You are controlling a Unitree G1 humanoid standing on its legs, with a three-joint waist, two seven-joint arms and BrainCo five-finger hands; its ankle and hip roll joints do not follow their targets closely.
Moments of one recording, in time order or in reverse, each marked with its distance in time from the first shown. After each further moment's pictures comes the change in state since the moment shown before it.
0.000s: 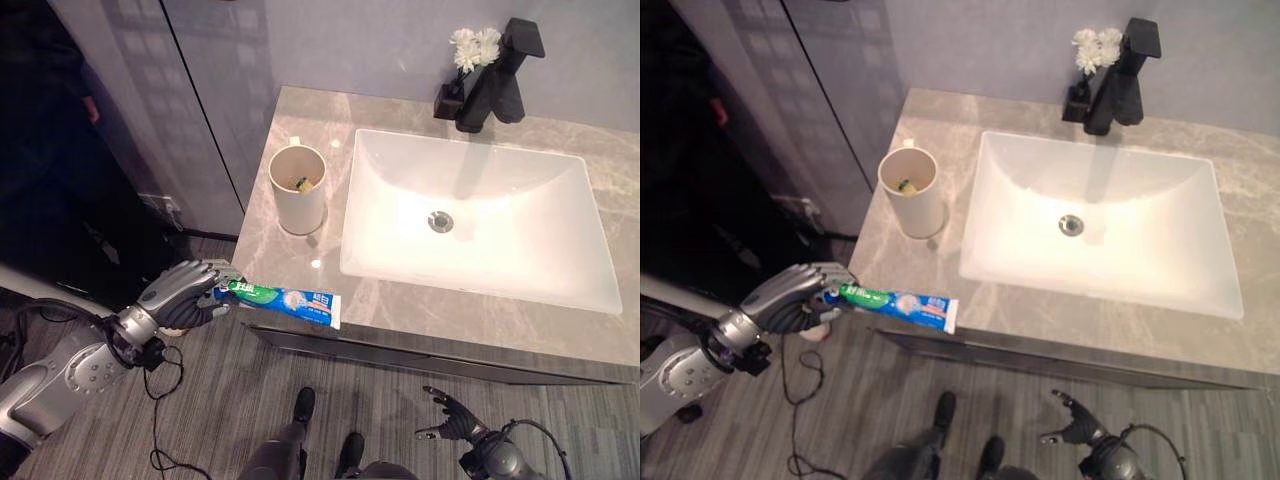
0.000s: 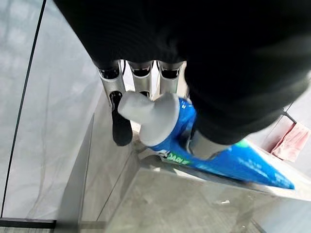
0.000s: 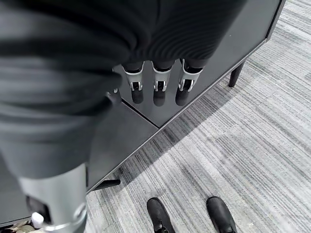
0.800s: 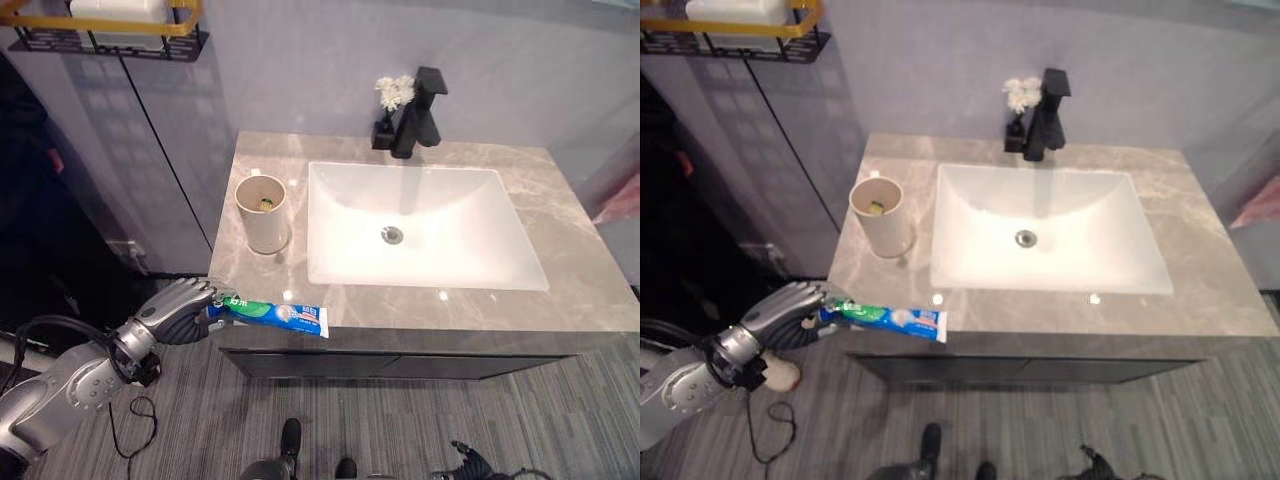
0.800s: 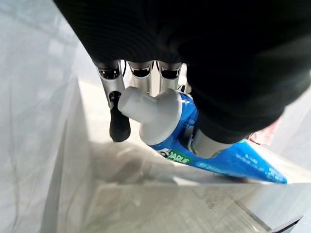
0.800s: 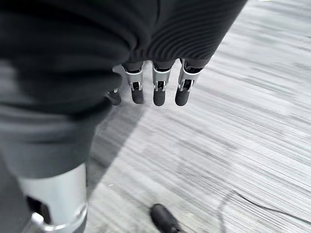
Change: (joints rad) left arm 0.066 -0.042 0.007 0.010 0.106 0.038 0.011; right arm -0.050 0.167 -0.100 0.530 0.000 0.049 -0.089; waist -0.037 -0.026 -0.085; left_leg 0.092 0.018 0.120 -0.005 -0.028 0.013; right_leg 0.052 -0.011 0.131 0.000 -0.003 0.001
